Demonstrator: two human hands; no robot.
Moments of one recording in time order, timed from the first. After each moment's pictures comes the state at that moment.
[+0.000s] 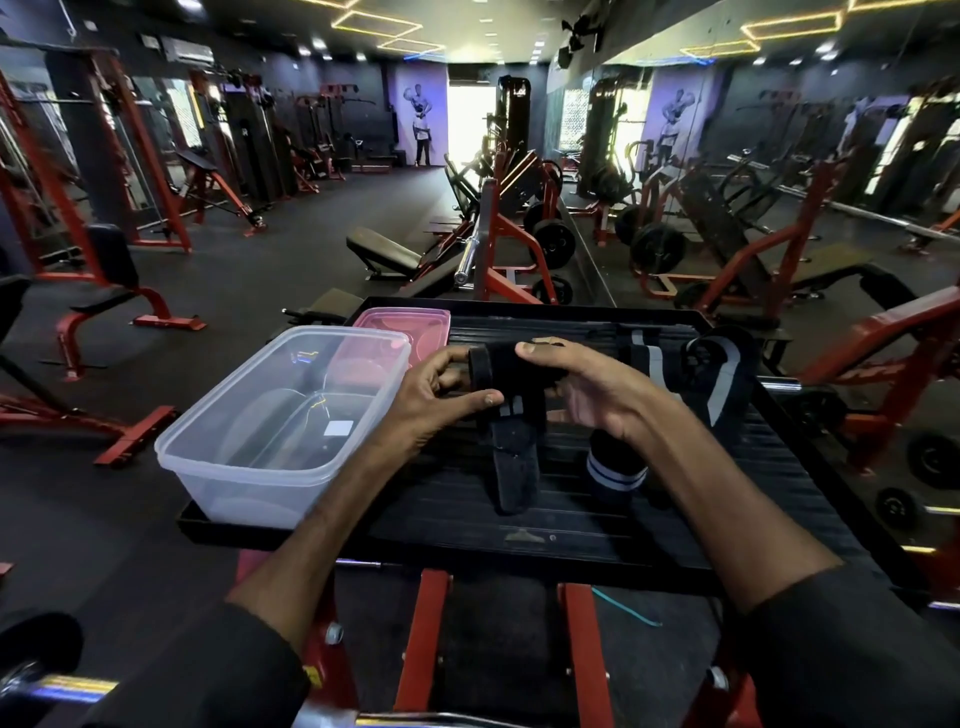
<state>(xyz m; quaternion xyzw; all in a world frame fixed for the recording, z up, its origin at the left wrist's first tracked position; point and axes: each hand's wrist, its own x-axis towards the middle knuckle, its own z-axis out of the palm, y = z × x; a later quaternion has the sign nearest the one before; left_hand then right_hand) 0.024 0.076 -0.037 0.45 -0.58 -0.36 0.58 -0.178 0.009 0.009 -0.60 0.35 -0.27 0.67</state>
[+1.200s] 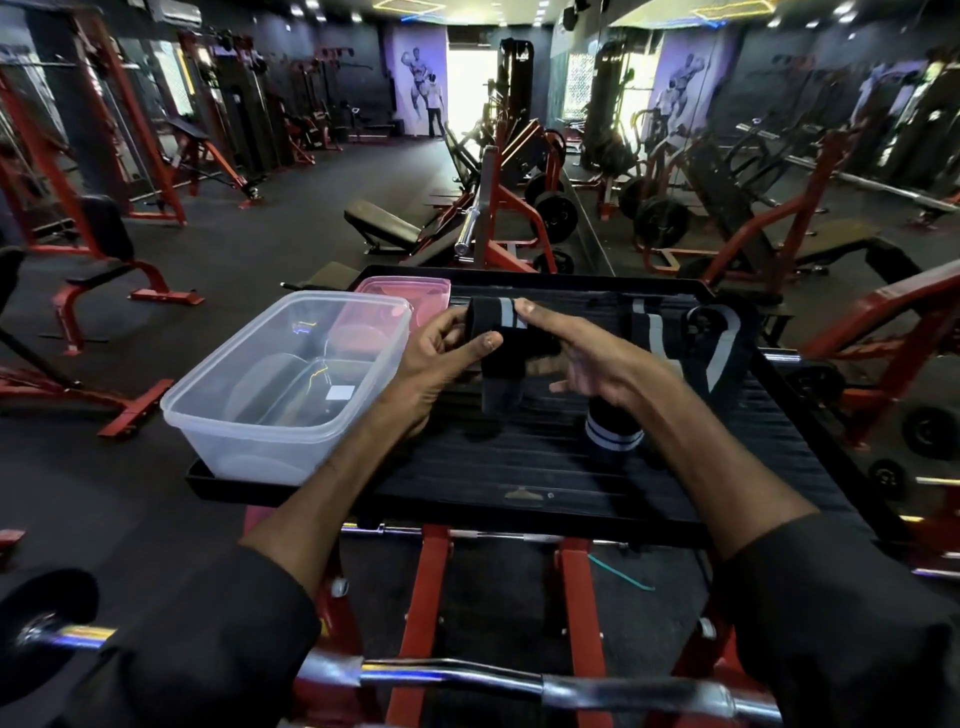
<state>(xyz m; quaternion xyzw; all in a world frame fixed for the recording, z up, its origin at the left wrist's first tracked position) 0.011 0.075 -0.039 0.41 -0.49 -0.44 0.63 -0.173 0.013 0.002 -0.64 0.39 -0.23 0.62</state>
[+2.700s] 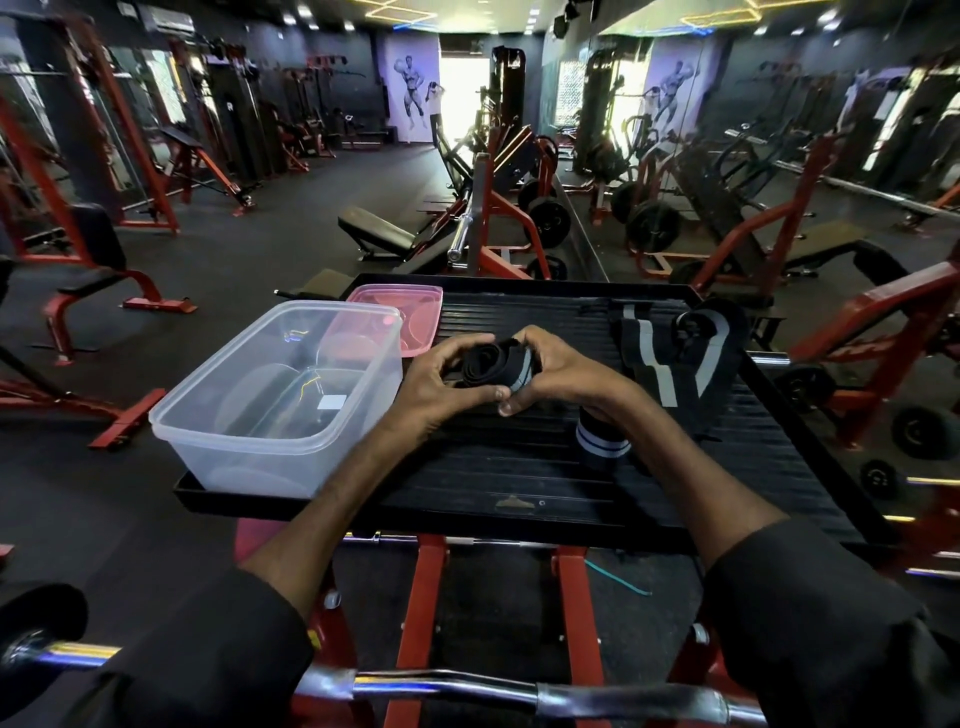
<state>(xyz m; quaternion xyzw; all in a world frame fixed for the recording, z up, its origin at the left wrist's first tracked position) 0.015 0.065 -0.060 0.48 -0.62 -0.28 0.55 -0.174 -0.003 -0.022 -0.80 0.38 -0.21 0.41</state>
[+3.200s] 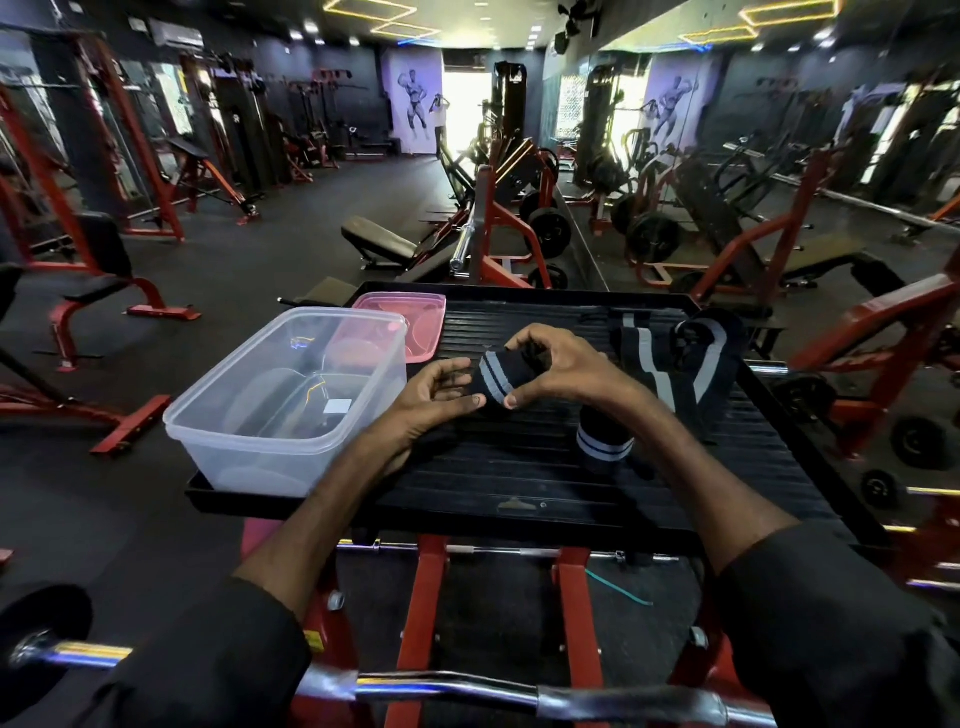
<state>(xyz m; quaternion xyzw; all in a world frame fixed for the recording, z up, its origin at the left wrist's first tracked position) 0.034 0.075 -0.077 0.51 -0.51 -0.46 0.52 -0.180 -0.003 -0.014 -0.83 0.39 -0.24 0.31</state>
